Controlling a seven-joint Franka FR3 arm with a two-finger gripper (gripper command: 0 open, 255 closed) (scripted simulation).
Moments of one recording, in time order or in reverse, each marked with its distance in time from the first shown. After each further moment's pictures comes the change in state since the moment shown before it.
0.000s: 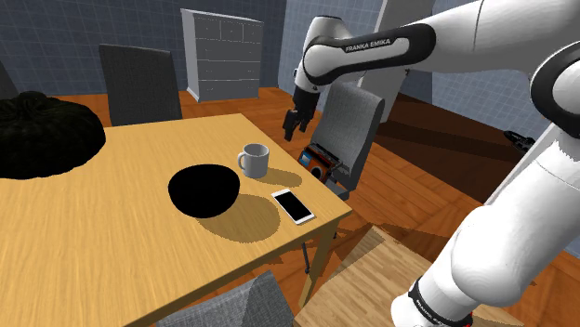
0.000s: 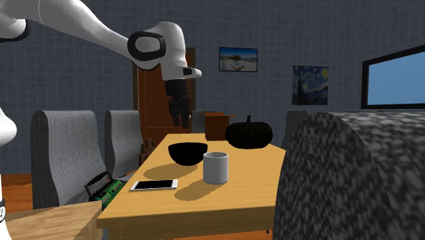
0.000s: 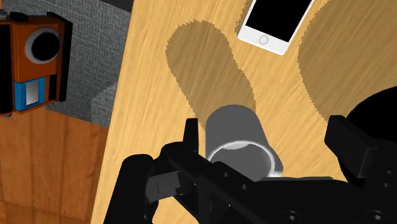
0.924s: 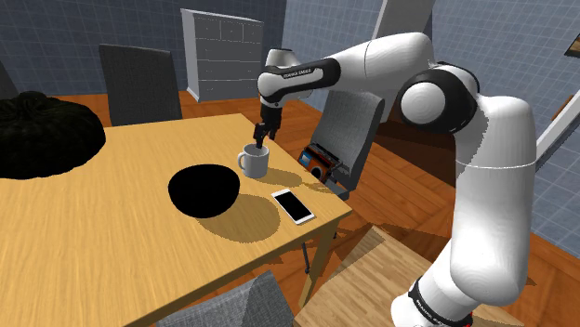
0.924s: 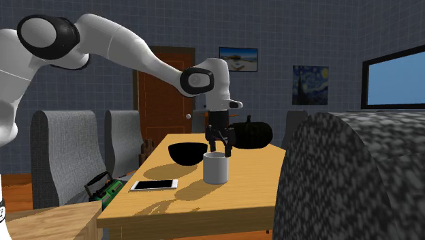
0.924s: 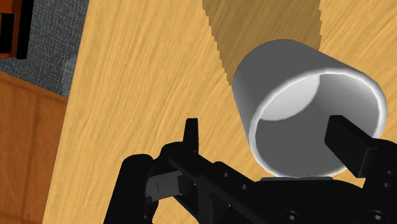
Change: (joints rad) arm -0.019 0.551 0.003 0.496 0.030 0.006 -0.110
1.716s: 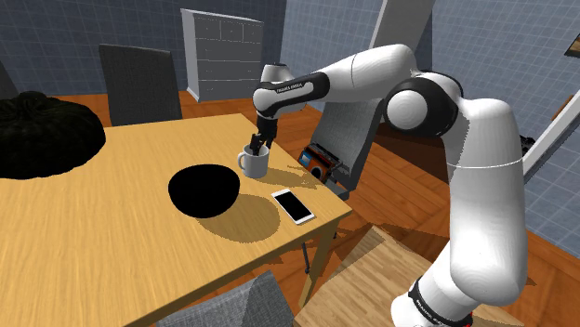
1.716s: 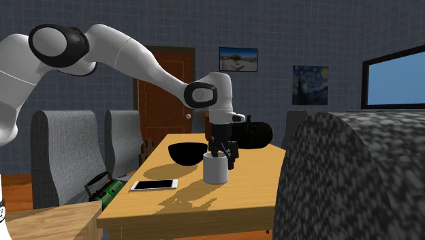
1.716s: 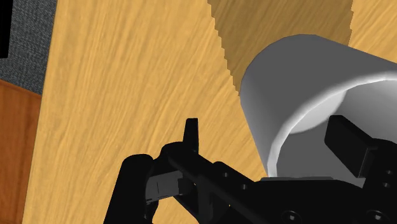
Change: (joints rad) arm 0.002 0.082 0.004 0.009 0.003 0.071 -0.004
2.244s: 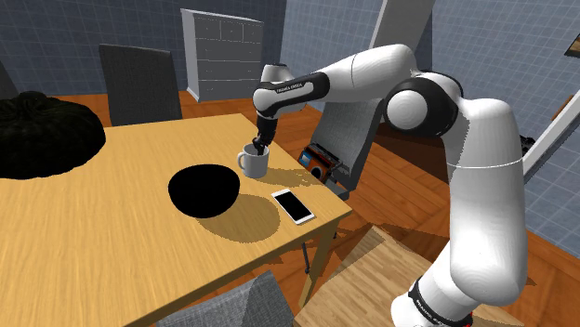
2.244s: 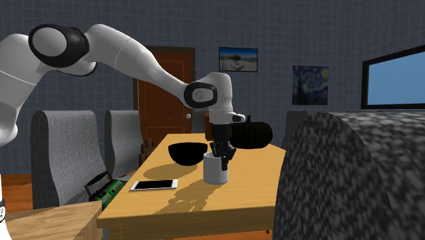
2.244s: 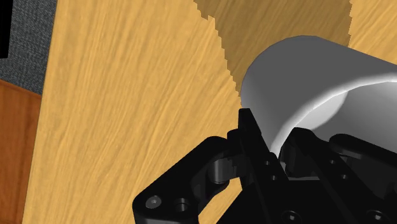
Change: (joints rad) arm 0.000 0.000 0.000 0.000 0.000 0.000 0.000
